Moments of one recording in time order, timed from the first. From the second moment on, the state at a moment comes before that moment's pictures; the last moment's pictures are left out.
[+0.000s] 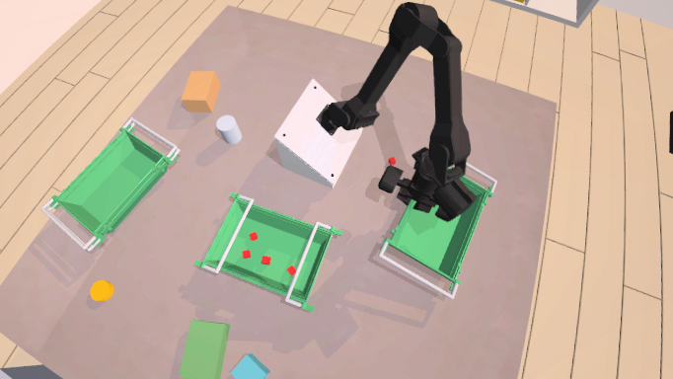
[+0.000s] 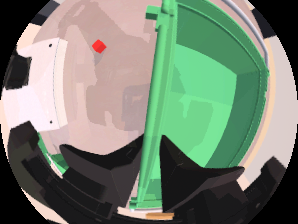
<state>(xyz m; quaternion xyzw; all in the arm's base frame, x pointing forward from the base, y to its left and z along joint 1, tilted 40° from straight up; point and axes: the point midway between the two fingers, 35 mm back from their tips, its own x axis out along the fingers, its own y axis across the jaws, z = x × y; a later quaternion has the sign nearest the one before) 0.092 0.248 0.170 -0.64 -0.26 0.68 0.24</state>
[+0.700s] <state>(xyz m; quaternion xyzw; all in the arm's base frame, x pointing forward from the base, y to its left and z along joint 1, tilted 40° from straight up) 0.094 0.204 0.210 -0.64 -0.24 0.69 0.23</state>
